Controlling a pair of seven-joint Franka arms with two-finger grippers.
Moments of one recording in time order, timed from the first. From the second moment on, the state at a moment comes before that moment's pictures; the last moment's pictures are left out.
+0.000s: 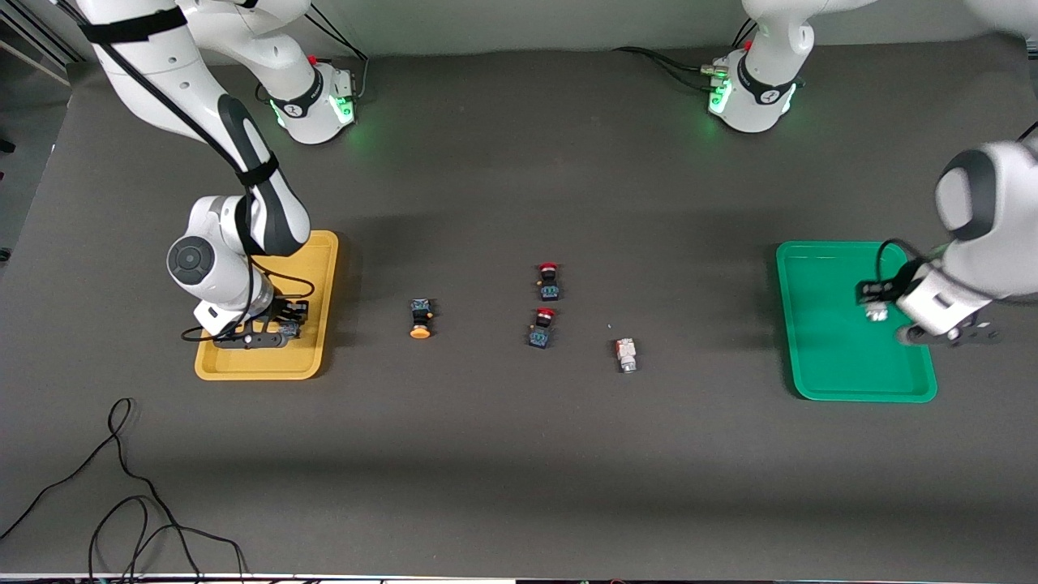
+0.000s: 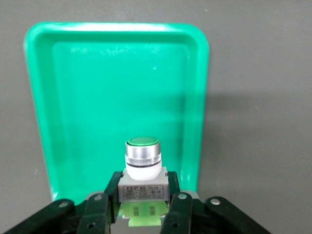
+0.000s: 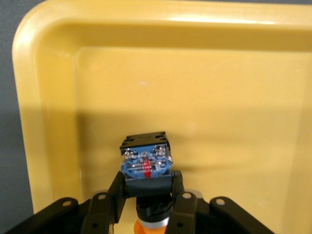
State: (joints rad) left arm 0.15 0.25 -0.05 -1.99 0.06 2.11 0.07; right arm 0.38 0.40 -0.32 -2.28 0.14 2.61 -0.02
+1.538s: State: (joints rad) left arm 0.07 0.15 -0.08 -1.93 0.02 1.99 -0.06; right arm 0.58 0.24 -0.30 -2.03 0.18 2.19 0.24
